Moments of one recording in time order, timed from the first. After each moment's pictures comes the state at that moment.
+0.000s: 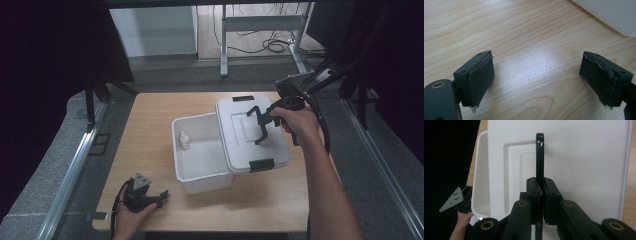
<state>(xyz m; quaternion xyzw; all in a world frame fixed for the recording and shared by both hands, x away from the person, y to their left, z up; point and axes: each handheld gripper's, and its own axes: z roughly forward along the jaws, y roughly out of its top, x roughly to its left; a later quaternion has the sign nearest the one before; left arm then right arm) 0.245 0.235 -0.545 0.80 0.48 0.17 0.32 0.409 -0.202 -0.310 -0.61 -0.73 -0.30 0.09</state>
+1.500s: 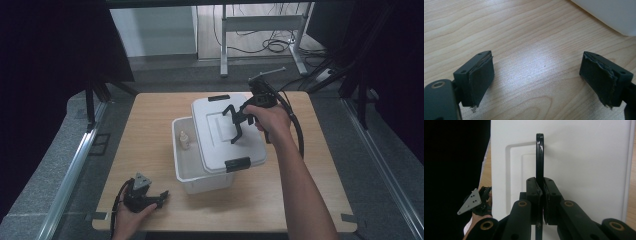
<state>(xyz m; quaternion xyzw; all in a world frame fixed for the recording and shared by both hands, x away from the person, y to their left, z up) 0.245 0.234 -0.545 0.80 0.48 0.17 0.33 0.410 -0.136 -0.304 -0.59 -0.74 -0.31 0.11</state>
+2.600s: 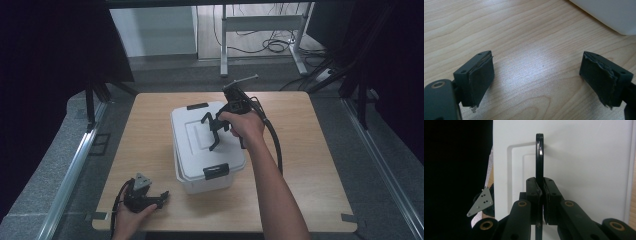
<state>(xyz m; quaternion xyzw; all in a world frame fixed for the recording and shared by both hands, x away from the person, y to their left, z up) 0.245 0.234 -0.545 0.80 0.47 0.17 0.33 0.407 -0.079 -0.323 -0.58 -0.74 -0.30 0.15</state>
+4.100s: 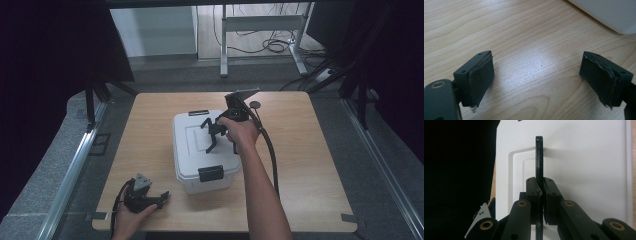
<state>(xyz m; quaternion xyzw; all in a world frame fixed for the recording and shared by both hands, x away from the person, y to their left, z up) 0.245 0.234 -0.545 0.80 0.47 0.17 0.33 0.415 -0.079 -0.363 -0.63 -0.69 -0.32 0.16</state>
